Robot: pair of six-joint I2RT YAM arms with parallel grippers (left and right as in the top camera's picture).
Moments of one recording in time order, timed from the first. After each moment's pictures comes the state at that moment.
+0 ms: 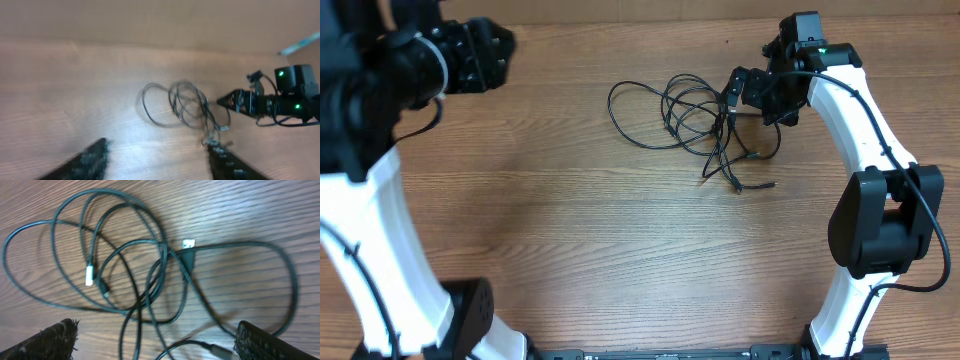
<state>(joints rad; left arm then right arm) 0.04 1.80 2.65 -1.61 0.39 -0.12 0.08 2.07 1.79 -0.96 -0.32 0.33</state>
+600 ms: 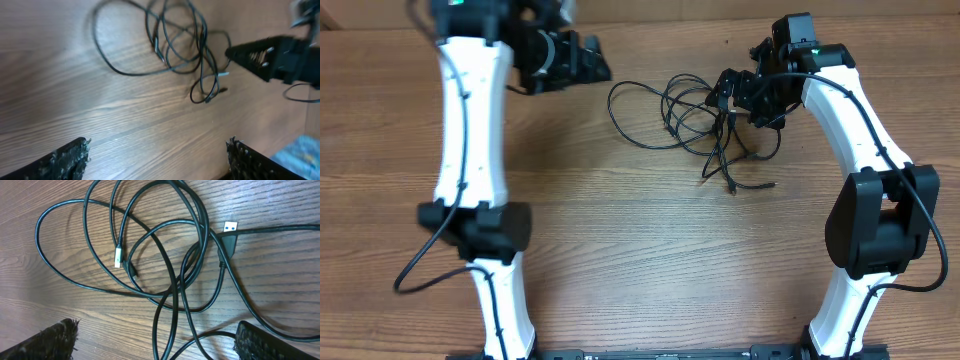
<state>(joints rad) -0.14 2.25 2.65 -1.68 0.49 -0.13 0.10 2.07 1.79 -0.97 -0.42 0.33</state>
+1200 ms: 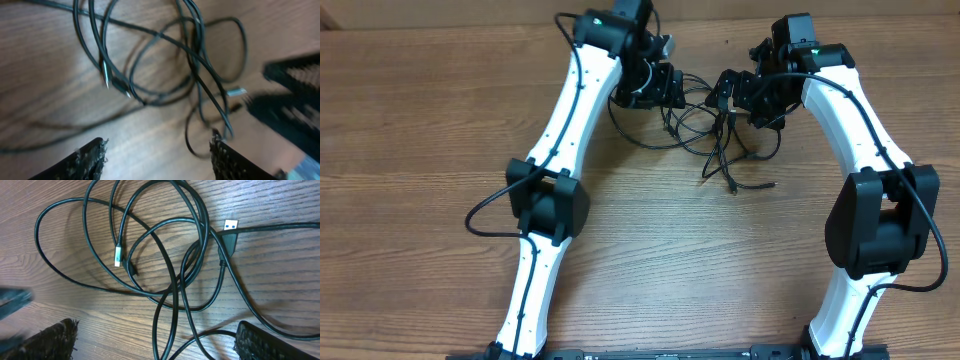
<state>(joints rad) -0.38 2.54 2.65 -1.40 0.45 -0.21 0.10 2.07 1.79 -0.98 -0.42 0.33</state>
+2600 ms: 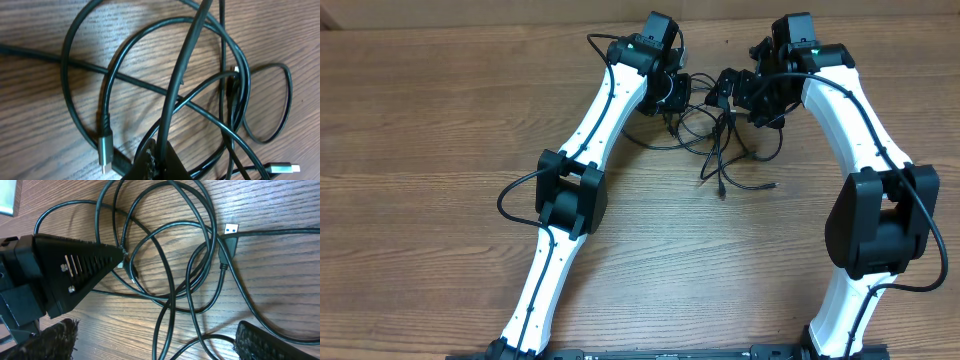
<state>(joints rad) -0.43 2.71 2.64 -1.16 0.38 -0.34 0.10 2.07 1.79 -0.97 -0.41 0.33</state>
